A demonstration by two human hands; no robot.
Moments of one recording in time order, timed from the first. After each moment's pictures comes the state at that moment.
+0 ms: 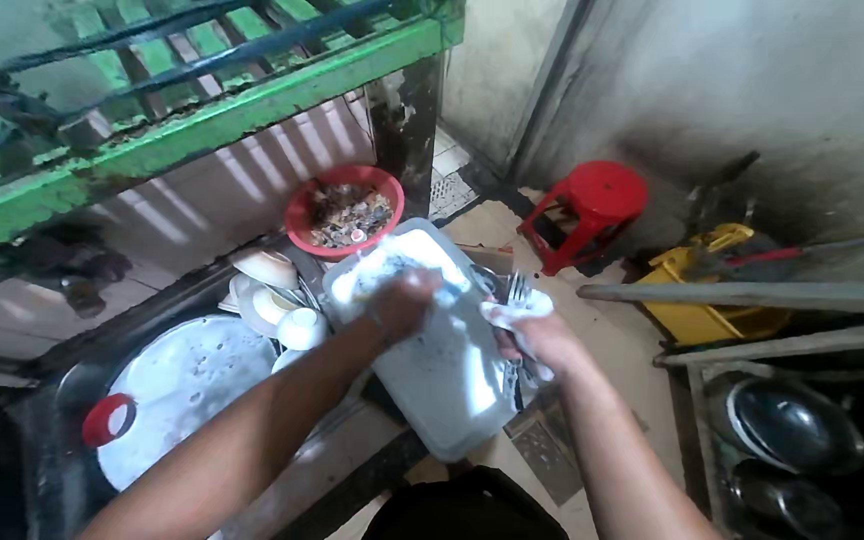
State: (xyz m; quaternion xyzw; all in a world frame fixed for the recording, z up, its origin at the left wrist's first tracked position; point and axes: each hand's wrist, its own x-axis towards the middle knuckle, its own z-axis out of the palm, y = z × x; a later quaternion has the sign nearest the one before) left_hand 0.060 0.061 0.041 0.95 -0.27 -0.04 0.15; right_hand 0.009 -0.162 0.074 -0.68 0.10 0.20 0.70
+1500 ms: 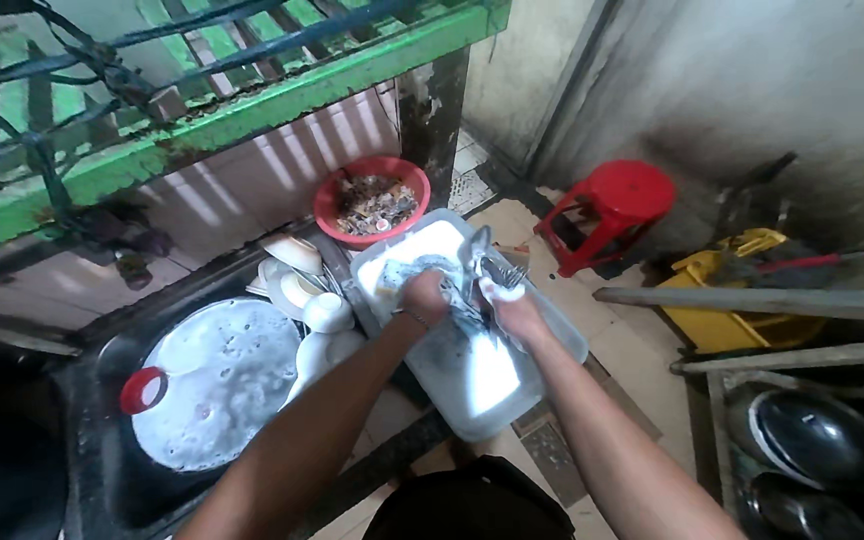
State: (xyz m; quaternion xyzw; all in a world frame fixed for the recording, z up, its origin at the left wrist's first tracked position) left_hand 0.053 0.052 0.037 0.94 -0.04 -0.18 0.29; right_hand 0.042 -0.129 -0.010 -0.81 0.08 0.12 0.56
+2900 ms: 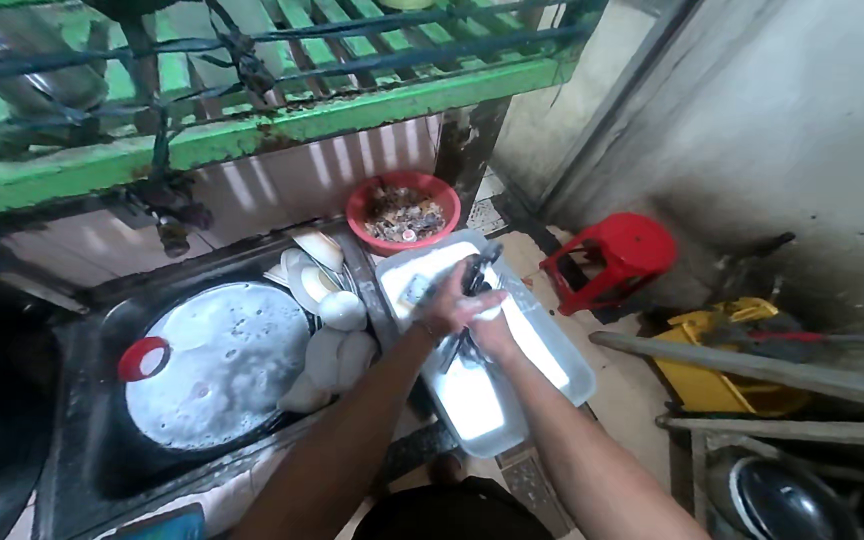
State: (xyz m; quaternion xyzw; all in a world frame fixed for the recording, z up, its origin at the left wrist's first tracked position) left_hand 0.047 0.057 0.031 0.71 -0.02 -0.08 0.70; right_hand 0.045 -0.065 -0.020 -0.77 -0.02 0.10 0.63
